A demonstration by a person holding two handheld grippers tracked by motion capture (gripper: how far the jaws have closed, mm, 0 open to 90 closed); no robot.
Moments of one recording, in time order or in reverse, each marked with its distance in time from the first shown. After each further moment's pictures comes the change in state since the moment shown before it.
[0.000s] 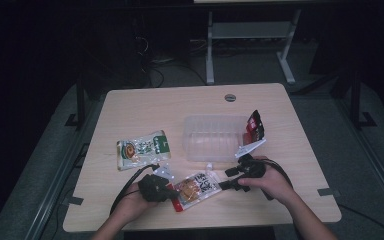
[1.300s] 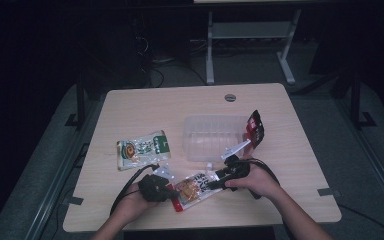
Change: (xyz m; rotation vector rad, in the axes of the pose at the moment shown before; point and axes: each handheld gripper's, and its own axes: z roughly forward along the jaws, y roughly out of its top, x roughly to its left) left arm 0.000 0.000 0.000 0.006 0.001 -0.003; right arm 0.003 0.012 0.034 0.021 0.013 -0.032
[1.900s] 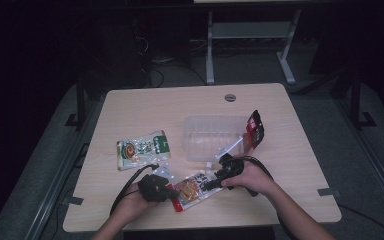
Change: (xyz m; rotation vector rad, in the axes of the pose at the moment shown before) left arm 0.001 -0.001 0.000 -0.005 -0.004 -0.004; right arm -0.003 0.012 0.011 0.067 0.106 -0.018
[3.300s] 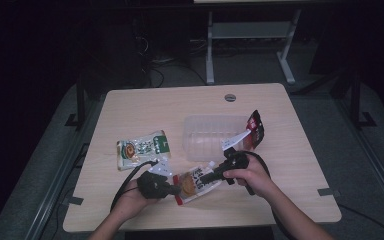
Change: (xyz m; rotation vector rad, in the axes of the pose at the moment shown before) left arm 0.001 0.007 -0.009 -0.103 -0.029 0.062; right arm 0.022 0.015 -0.030 -0.185 0.222 -0.025
